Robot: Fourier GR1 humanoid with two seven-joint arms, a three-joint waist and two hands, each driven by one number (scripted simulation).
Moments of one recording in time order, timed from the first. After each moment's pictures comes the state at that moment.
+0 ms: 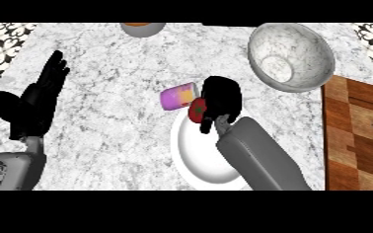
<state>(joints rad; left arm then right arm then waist) -0.20 0.39 -0.01 -1.51 0.11 0.16 0.13 -0.63 -0.03 0.50 -1.20 0.86 0.09 0.91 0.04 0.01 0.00</state>
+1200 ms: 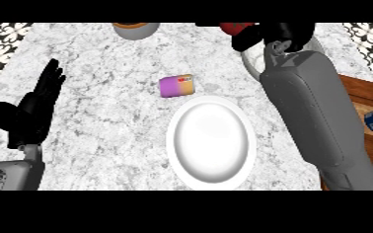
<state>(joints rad) -0.14 0.35 0.04 -1.51 0.08 0.14 0.09 -0.94 -0.18 0.16 -1.34 1.00 0.01 0.85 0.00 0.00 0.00</state>
